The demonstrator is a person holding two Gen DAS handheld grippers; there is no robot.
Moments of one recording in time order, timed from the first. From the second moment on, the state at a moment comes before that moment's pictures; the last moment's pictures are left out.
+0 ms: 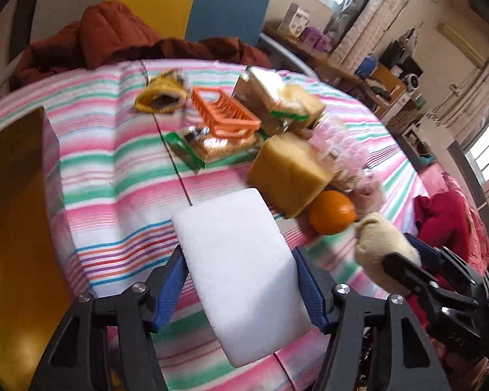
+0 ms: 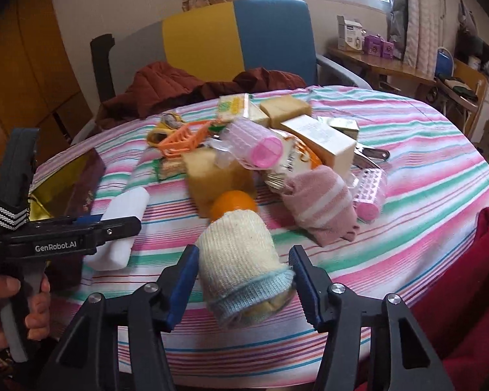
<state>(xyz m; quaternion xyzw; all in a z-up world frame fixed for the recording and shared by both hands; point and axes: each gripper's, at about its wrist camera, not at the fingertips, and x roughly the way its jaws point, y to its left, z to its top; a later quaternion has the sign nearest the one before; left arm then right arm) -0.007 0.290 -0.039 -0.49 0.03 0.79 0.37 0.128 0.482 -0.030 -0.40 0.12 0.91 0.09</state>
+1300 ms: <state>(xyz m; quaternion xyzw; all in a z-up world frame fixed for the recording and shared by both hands) -0.163 -0.016 -0.057 -0.52 -0.13 0.84 0.12 -0.140 0.206 -0.057 -0.46 0.23 0.85 -0.13</state>
